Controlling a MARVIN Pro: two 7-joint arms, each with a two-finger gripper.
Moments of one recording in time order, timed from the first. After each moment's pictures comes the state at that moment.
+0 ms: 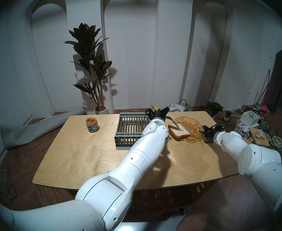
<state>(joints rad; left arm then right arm) 0.95 -1.82 -1.09 -0.87 -0.99 -0.22 0.26 -0.68 -1.15 1.86 -0.11 0.46 0.37 0.55</state>
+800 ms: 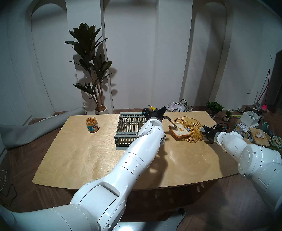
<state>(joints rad) 1.01 -1.77 -1.08 -0.99 -1.00 -0.16 0.29 -0.68 -1.15 1.86 -0.11 0.45 0.36 0.55</state>
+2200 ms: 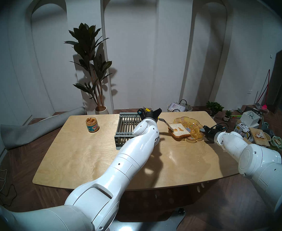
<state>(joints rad) 1.03 -1.70 -1.07 -1.09 -0.98 -0.07 0.39 -0.68 -1.15 1.88 -0.11 0.43 0.36 0.55</state>
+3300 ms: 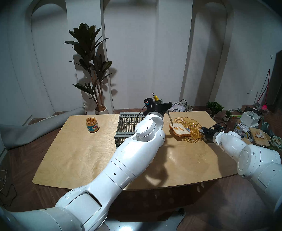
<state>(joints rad) 1.08 -1.56 -0.90 -1.43 -0.76 -0.04 0.46 -0.68 -1.17 1.82 -0.12 0.37 0.29 0.53</state>
